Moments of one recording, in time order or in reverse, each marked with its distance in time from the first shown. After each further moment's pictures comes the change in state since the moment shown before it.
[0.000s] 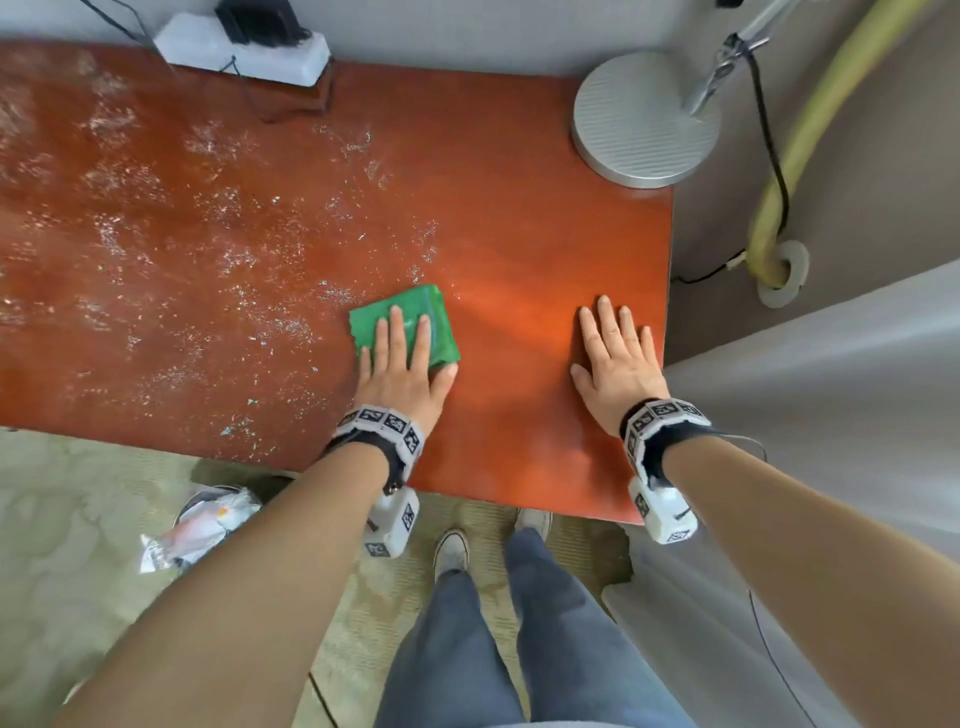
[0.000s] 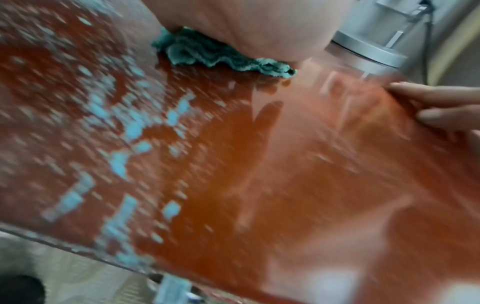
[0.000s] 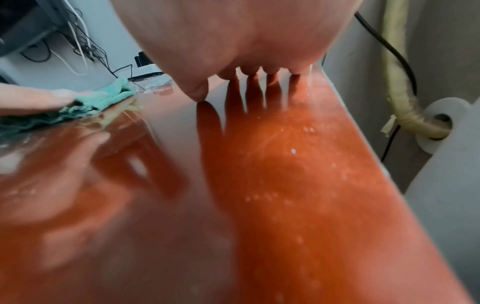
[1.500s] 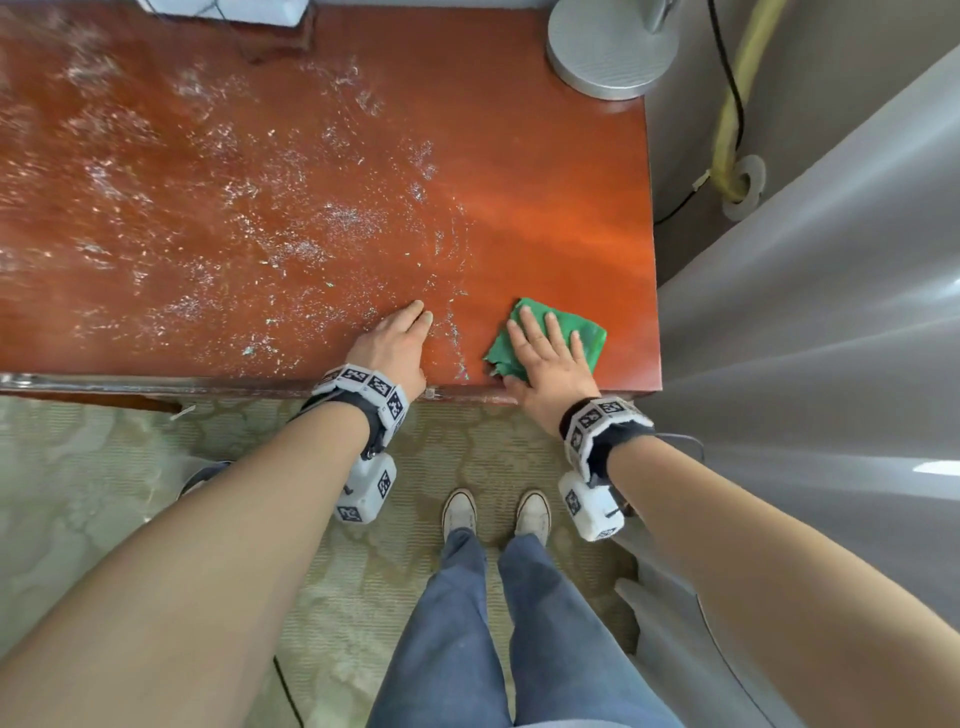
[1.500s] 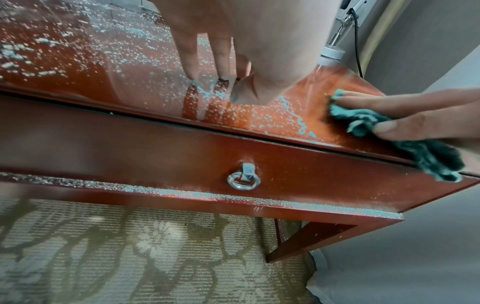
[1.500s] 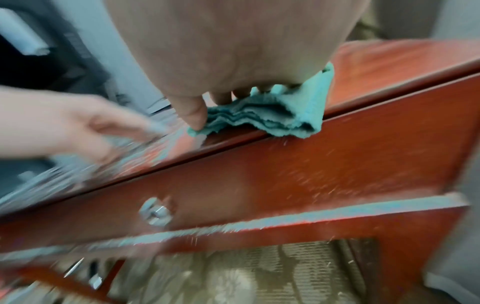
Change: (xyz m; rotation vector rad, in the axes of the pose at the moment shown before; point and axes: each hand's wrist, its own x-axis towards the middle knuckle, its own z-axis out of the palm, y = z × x) left_hand -0.090 -0.048 0.012 0.034 0.015 0.244; right_hand -0.118 -0.119 0.063 0.134 -0.119 -0.018
